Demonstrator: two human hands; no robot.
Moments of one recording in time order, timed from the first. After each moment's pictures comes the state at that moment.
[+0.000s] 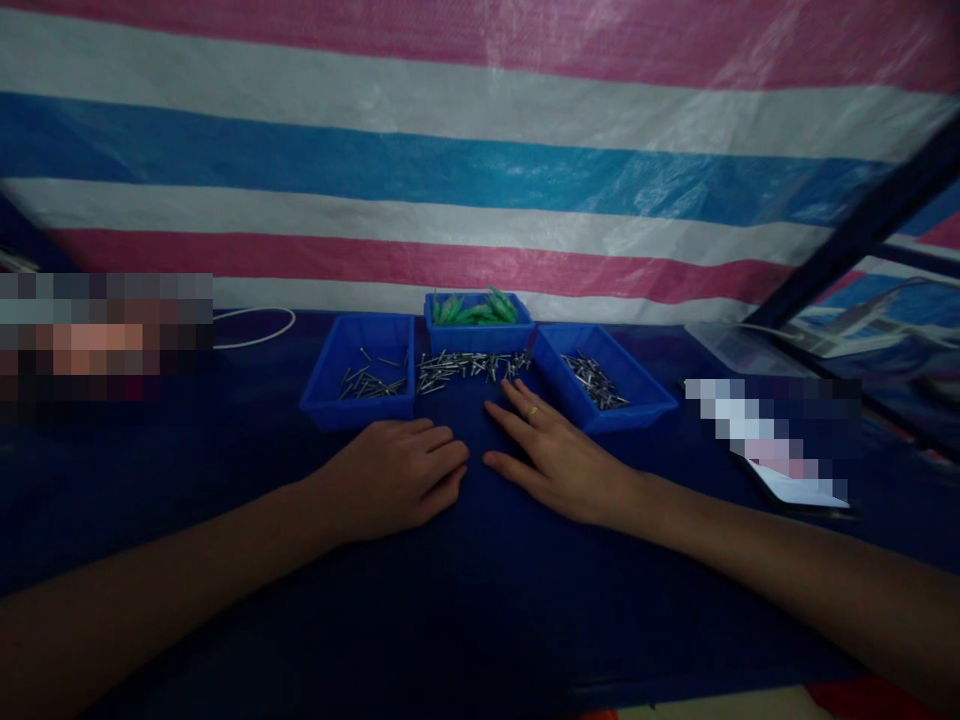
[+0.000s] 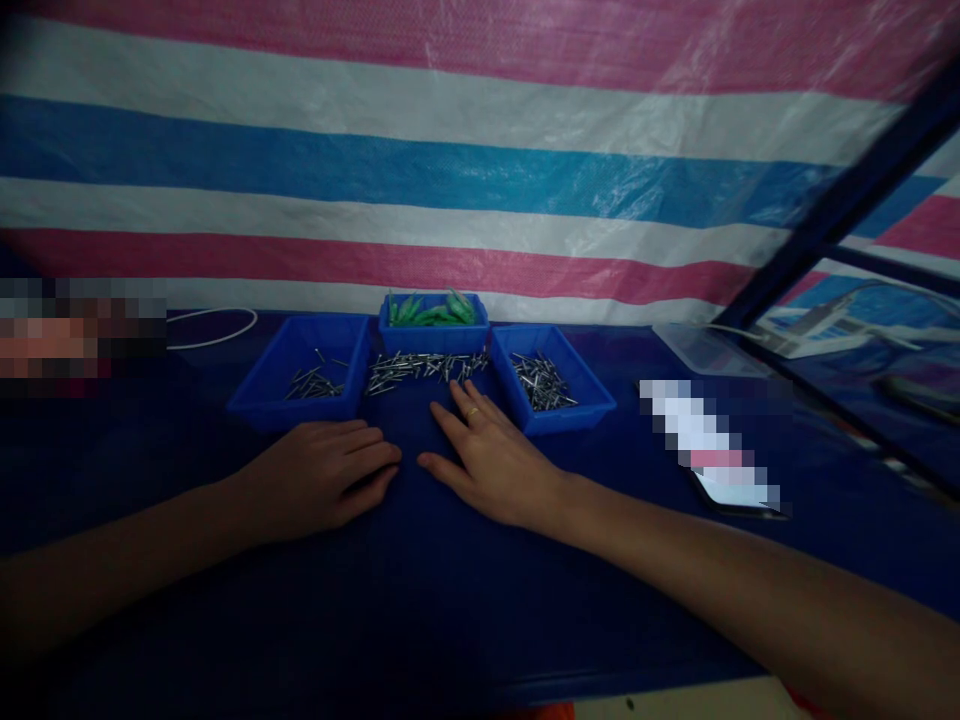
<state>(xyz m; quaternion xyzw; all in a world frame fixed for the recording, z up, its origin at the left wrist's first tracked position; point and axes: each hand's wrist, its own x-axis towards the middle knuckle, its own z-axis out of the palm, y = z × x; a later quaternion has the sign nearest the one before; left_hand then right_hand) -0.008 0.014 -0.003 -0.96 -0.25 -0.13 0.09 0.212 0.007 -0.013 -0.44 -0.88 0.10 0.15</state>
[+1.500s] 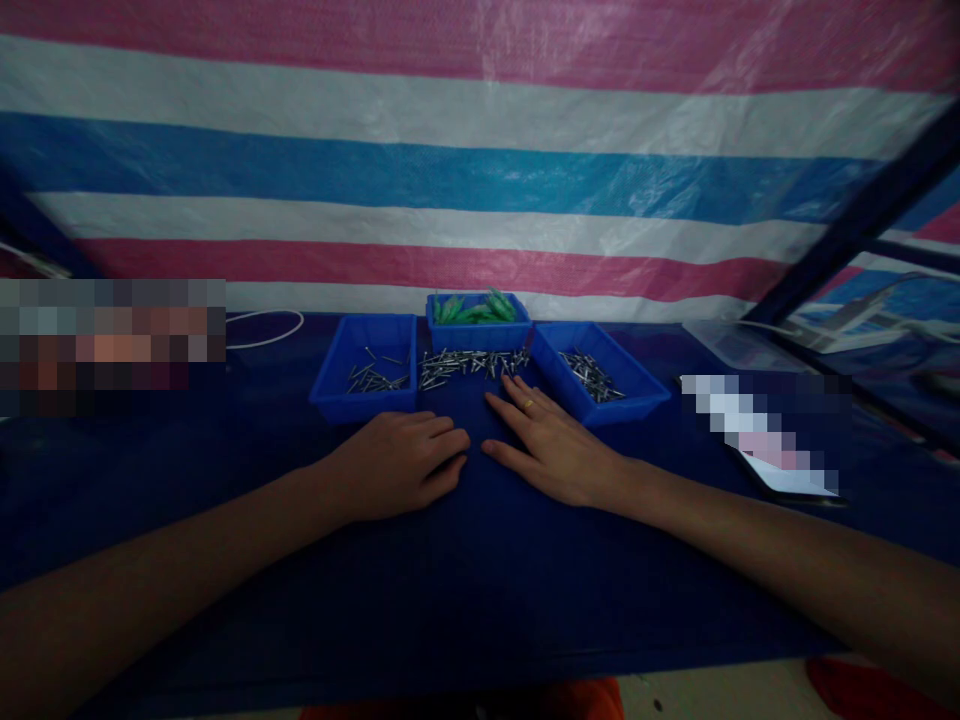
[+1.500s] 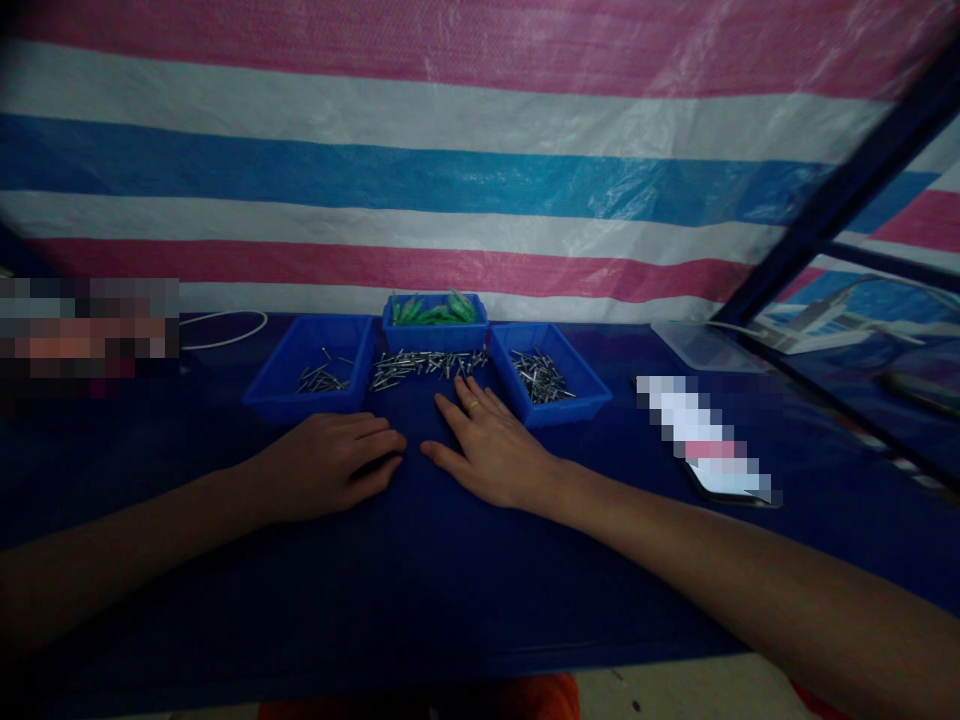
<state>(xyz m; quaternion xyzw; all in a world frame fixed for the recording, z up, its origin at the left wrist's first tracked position) -0.008 0.016 0.002 -0.96 -0.27 -0.07 0.05 0.208 0.010 -0.011 -0.47 -0.87 0.09 0.10</state>
